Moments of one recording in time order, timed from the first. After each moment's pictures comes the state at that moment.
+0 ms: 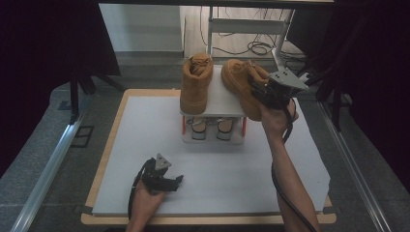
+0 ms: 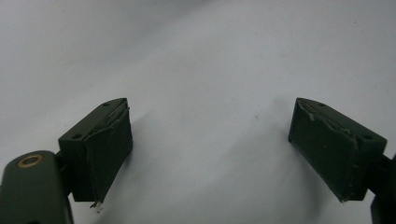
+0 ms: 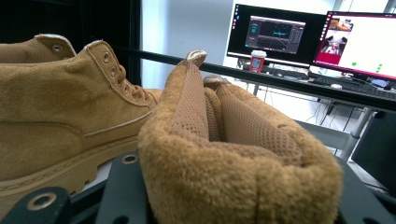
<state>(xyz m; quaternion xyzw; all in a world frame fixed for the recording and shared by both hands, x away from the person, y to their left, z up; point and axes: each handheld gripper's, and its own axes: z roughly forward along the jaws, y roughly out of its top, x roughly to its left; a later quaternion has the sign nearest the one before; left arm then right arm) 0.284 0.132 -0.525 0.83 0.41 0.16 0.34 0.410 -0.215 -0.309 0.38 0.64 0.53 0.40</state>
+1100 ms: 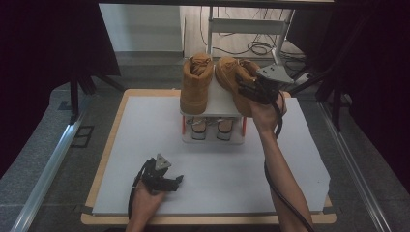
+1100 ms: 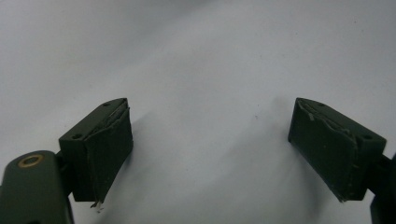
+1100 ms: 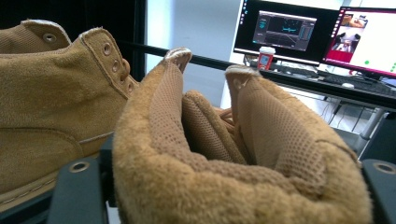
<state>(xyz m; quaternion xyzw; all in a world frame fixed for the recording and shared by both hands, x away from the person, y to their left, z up) 0.283 0.131 -0.525 0.83 0.41 0.16 0.34 0.434 -0.195 -0.317 0.37 0.65 0.53 0.40</state>
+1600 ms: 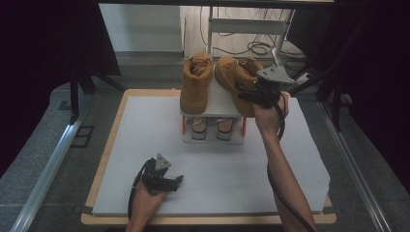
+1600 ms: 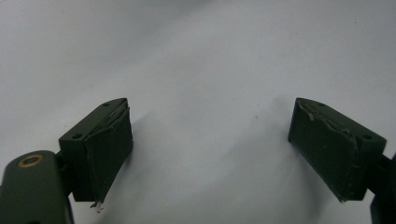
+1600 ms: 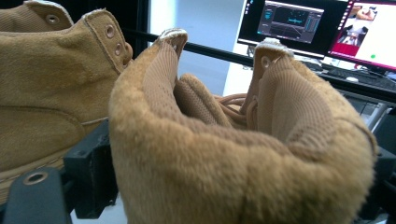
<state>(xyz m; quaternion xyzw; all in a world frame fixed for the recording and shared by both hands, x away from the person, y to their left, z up) 0.283 0.131 -0.525 0.83 0.41 0.16 0.34 0.431 -0.199 -0.318 0.37 0.67 0.51 0.39</state>
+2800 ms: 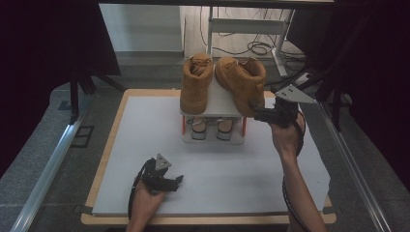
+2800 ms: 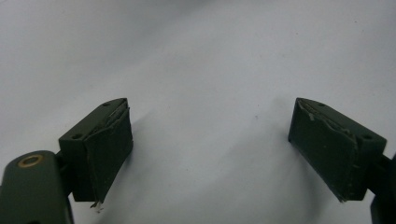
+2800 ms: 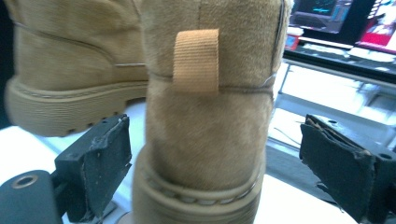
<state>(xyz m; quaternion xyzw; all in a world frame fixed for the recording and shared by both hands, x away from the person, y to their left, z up) 0.283 0.131 -0.525 0.83 0.41 0.16 0.34 0.388 -0.248 -0.342 0.34 0.70 0.53 0.35</state>
